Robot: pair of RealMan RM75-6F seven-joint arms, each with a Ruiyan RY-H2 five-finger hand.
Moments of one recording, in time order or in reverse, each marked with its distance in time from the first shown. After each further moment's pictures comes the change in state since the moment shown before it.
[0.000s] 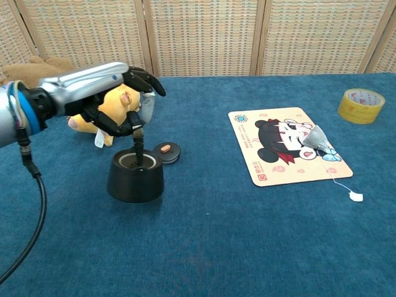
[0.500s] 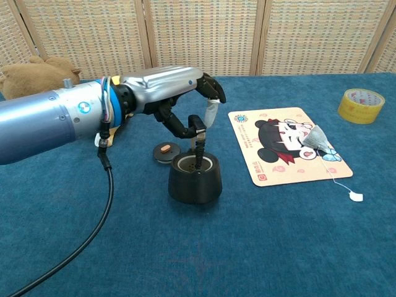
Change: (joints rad) left arm -0.211 -0.145 -0.067 0.118 -0.083 -0.152 0.088; right arm -0.004 0.003 -0.008 -0.006 -0.009 0.003 -0.002
